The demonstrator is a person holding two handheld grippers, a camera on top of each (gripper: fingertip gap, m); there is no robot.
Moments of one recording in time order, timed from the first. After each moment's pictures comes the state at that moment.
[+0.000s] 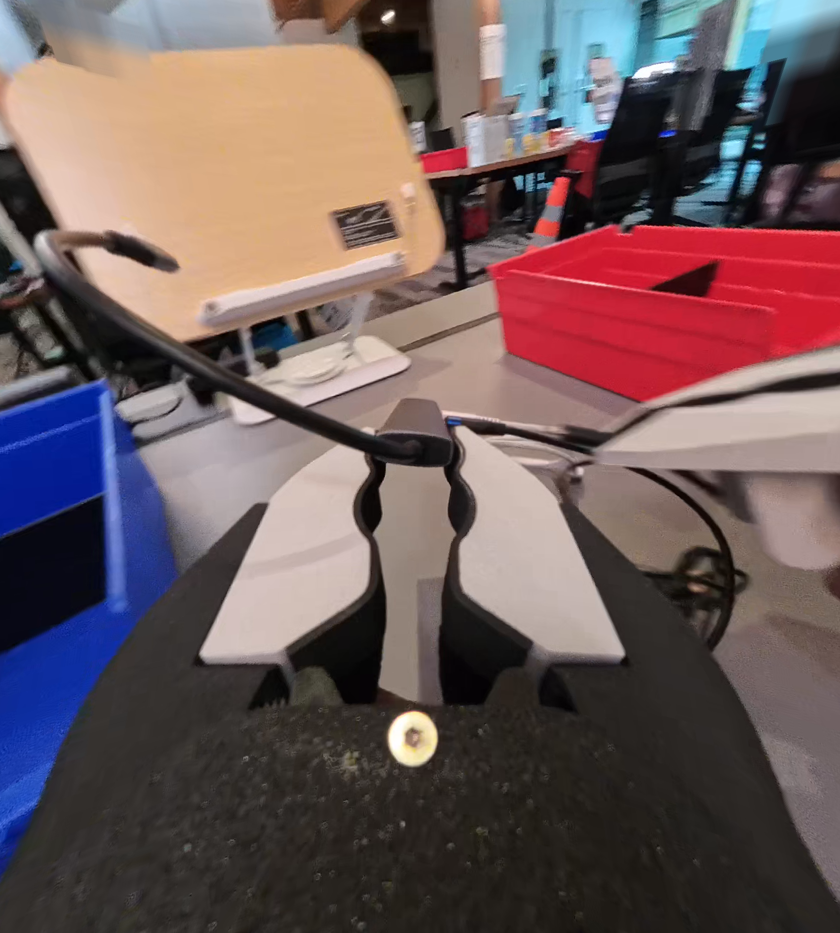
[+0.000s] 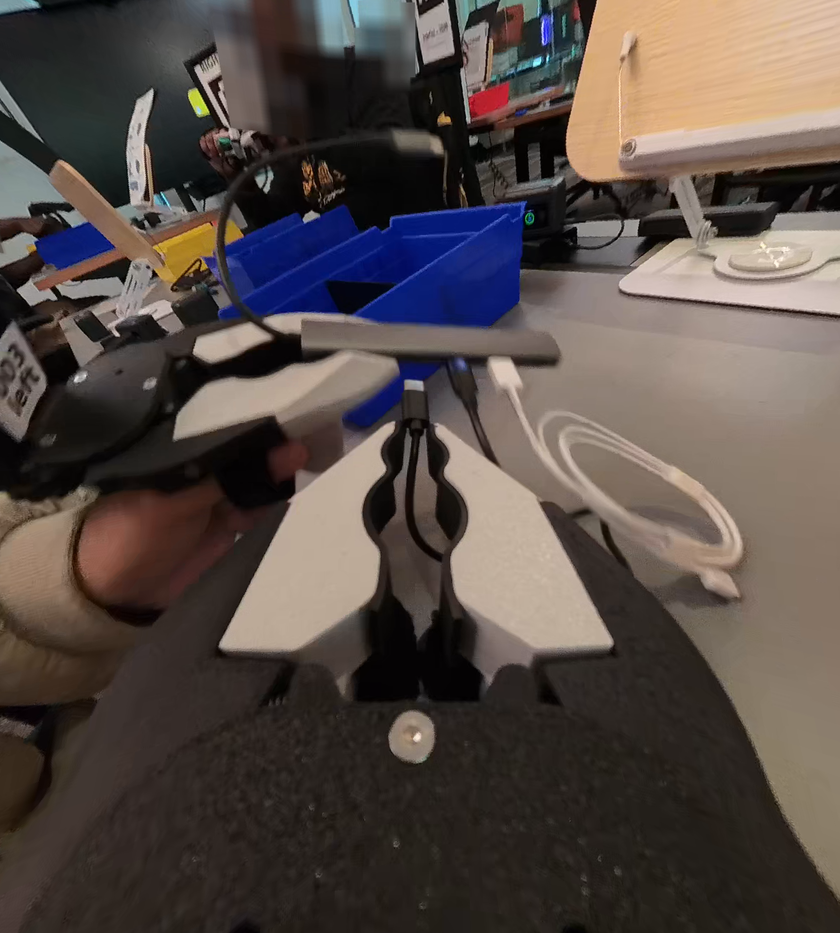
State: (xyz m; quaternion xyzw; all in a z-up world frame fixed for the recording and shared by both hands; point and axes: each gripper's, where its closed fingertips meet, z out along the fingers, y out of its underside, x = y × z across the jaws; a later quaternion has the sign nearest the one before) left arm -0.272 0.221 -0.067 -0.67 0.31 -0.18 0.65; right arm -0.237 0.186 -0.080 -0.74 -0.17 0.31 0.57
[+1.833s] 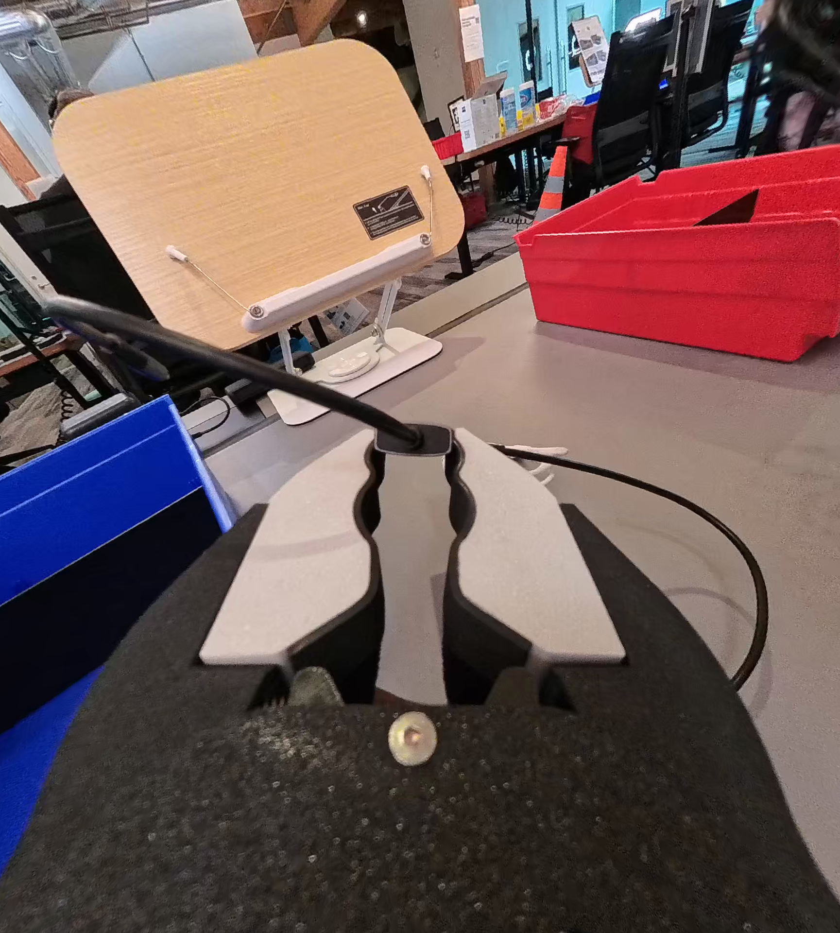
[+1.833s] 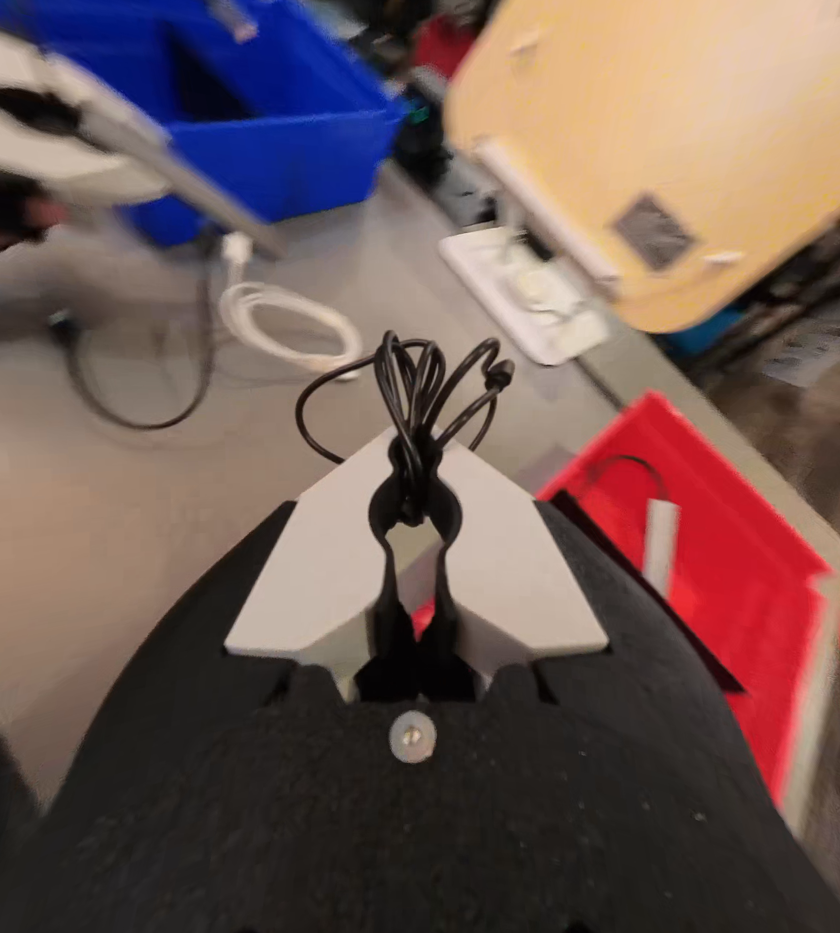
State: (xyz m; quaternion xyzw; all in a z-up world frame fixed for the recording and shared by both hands) left arm -0.316 0.238 -0.073 -0.65 0.35 -0.14 0.66; right arm -0.093 0.194 -0.021 -0.77 -0.37 0.03 0.52
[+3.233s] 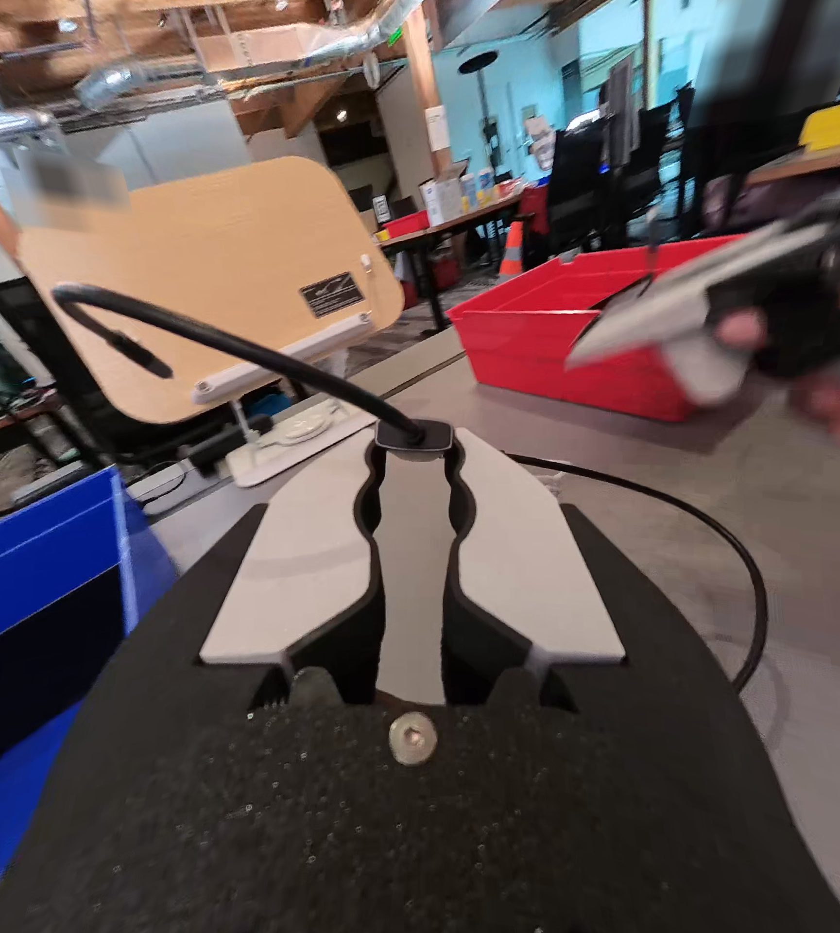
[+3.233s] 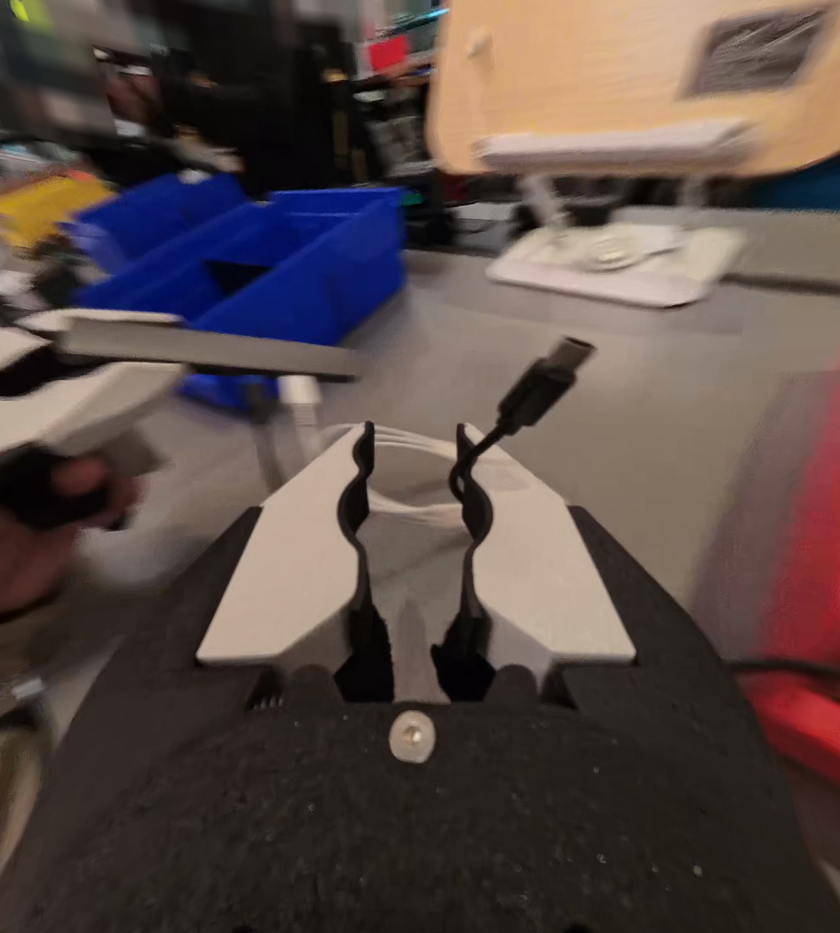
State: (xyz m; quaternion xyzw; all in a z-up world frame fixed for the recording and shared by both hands) left arm -0.271 0.194 -0.052 -0.61 0.36 -0.17 0.69; right arm -0.162 0.208 -0.081 -0.78 -0.14 0.21 0.57
